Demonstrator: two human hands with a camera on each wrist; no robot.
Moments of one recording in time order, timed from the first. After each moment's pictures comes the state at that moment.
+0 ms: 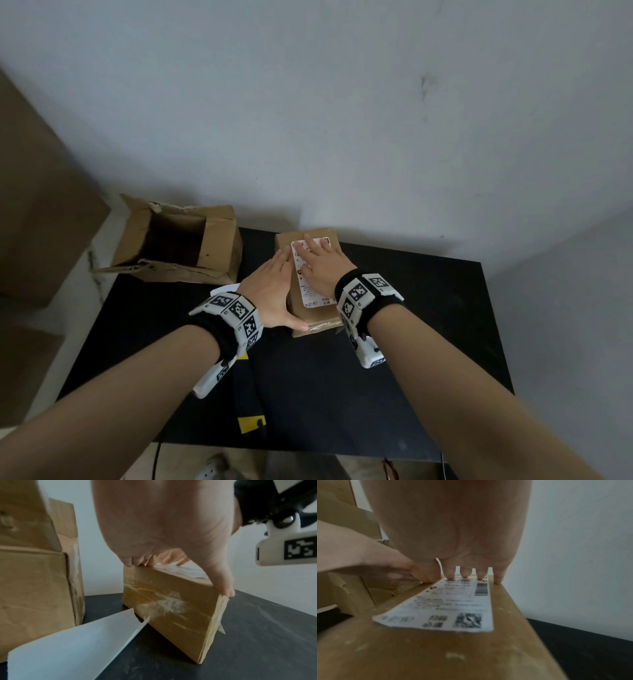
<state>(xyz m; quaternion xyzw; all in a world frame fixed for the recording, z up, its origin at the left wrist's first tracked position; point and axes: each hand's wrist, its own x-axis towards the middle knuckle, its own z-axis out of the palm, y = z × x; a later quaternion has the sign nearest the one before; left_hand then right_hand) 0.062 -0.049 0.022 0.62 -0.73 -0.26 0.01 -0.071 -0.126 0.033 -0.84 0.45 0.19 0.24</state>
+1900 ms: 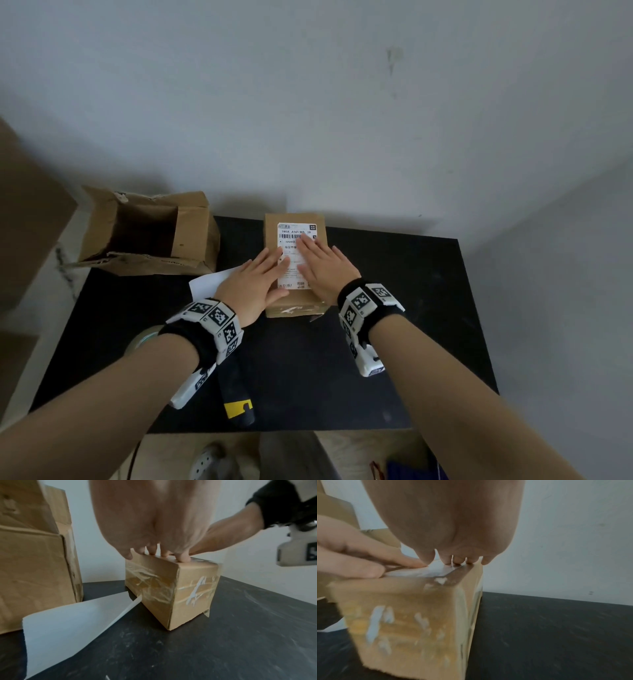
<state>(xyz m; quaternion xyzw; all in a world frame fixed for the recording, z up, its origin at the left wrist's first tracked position) 0.054 -0.034 0.003 0.61 -0.76 -0.23 -0.02 -0.117 -0.100 0.018 -0.84 0.47 0.14 0.23</state>
